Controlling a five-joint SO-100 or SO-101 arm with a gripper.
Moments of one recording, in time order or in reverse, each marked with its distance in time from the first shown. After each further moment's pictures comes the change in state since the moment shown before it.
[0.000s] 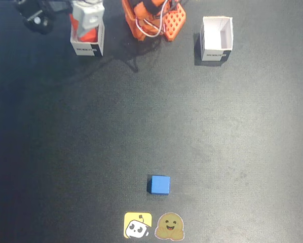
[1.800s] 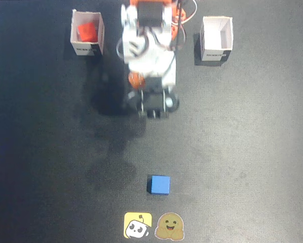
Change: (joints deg) arm -63.5 -18.2 -5.9 -18.2 4.5
